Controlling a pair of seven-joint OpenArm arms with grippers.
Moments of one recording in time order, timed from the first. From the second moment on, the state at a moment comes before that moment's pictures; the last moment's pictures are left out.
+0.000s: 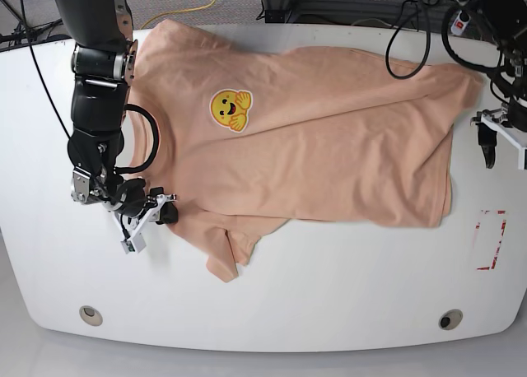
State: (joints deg) left arm 6.0 -13.5 -43.1 112.1 -7.4 -37.4 44.9; right arm 29.3 15.4 8.8 45.0 21.7 37.1 -41.5
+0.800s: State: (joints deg) left arm -14.7 -13.2 -35.6 72.0 1.7 -40.6 42.9; right arm 29.3 15.5 8.8 45.0 22.2 36.9 -41.5
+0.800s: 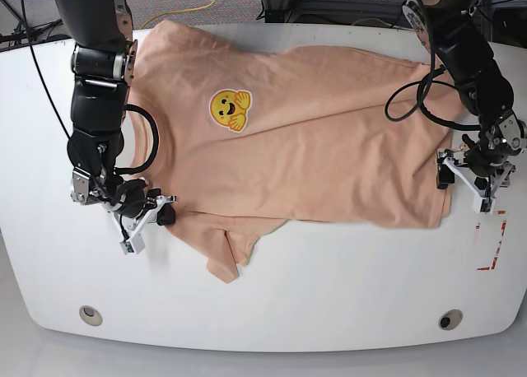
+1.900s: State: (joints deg) left arm -15.3 -11.0 -30.6 71.1 2.1 -42.8 38.6; right arm 24.1 17.0 8.9 64.8 22.0 36.9 -47.3
